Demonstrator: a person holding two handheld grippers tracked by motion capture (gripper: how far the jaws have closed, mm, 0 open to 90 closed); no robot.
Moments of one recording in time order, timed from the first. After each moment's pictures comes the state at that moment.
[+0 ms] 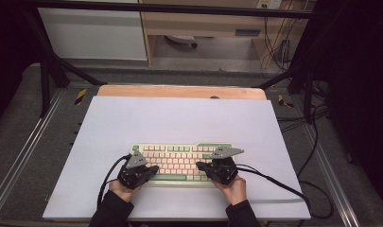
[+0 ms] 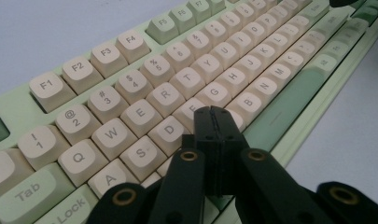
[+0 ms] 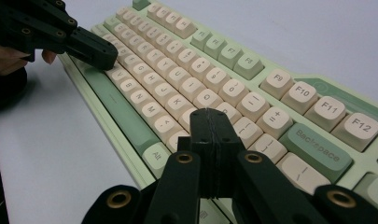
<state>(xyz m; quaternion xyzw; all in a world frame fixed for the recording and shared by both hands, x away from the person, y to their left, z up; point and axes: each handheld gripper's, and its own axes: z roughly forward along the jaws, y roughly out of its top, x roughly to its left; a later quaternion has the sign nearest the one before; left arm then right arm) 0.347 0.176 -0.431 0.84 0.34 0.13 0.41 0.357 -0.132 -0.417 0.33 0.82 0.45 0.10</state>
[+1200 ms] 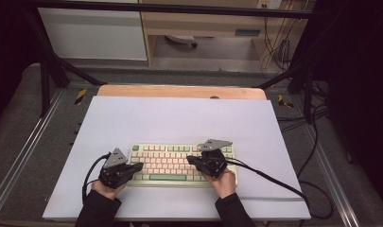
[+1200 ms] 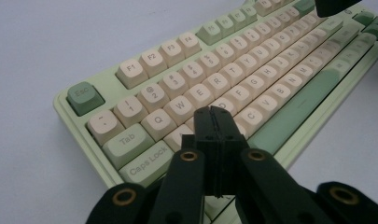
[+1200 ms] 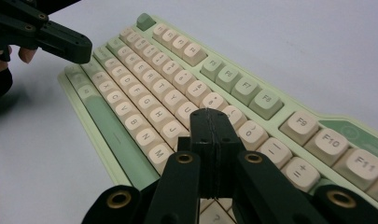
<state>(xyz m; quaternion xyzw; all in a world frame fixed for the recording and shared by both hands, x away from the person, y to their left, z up) 0.341 0.223 -0.421 0.82 0.36 0.15 0.43 0.377 -0.101 -0.411 0.34 0.82 0.45 0.09</state>
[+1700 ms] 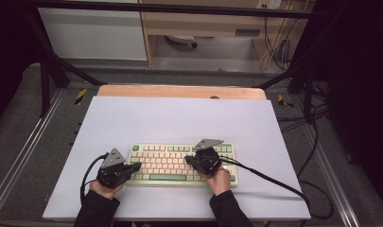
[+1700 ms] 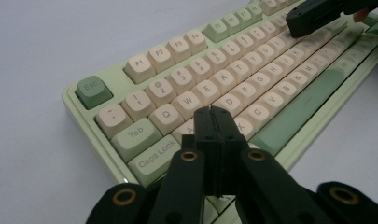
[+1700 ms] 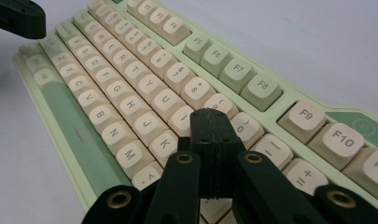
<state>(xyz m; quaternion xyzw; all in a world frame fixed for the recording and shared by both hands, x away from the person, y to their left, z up) 0.342 0.227 -0.423 0.81 0.37 0.15 0.43 0.391 -0.089 -0.429 0.35 0.84 0.41 0.10</state>
